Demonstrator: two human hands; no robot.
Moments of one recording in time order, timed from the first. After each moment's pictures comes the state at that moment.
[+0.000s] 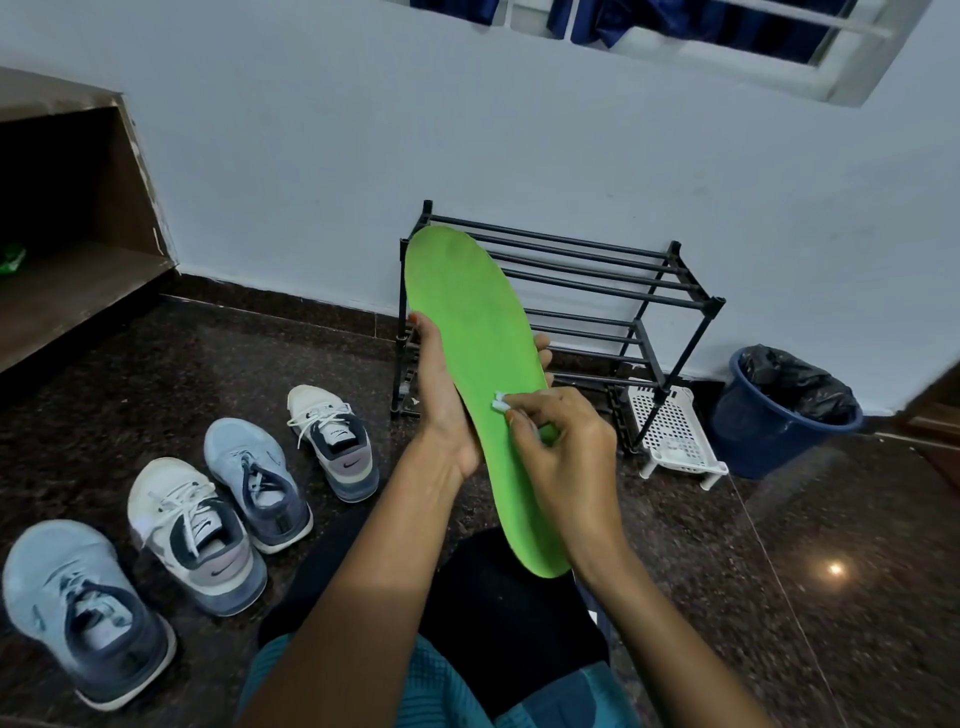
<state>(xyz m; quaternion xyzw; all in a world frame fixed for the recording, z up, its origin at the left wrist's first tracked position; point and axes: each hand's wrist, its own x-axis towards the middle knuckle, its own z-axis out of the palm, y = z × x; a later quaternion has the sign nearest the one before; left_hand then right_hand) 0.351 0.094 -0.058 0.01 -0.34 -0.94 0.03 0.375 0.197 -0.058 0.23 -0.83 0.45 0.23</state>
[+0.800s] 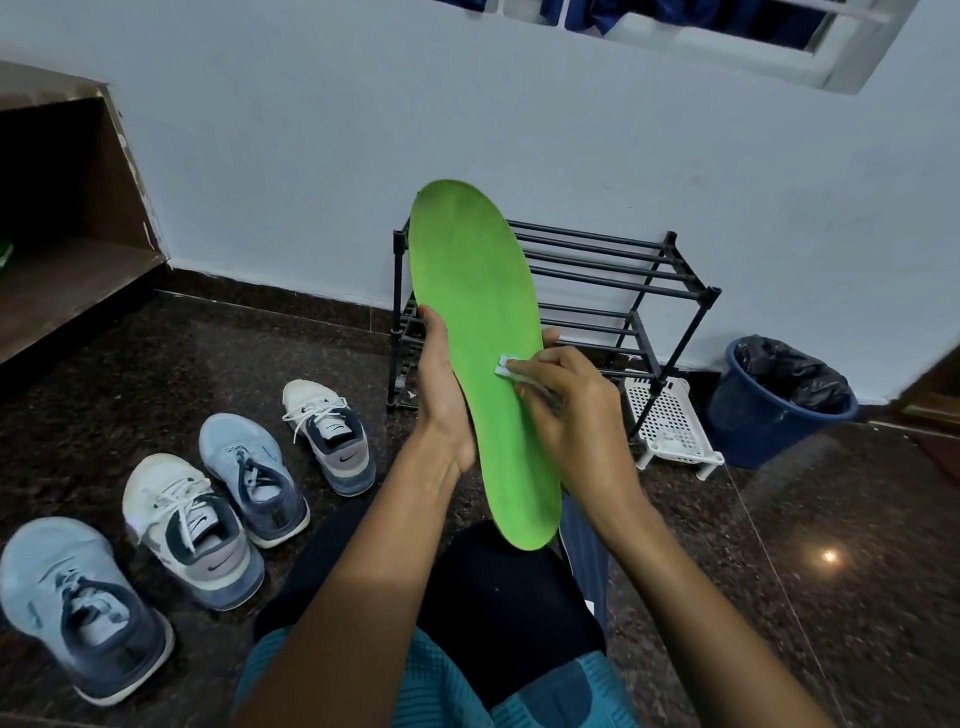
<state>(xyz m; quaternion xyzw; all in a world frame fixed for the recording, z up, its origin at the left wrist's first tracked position) 0.357 0.097 -0.053 -0.02 -0.34 -0.94 0.01 0.352 0.206 -0.047 0.32 -0.83 0.38 0.25</state>
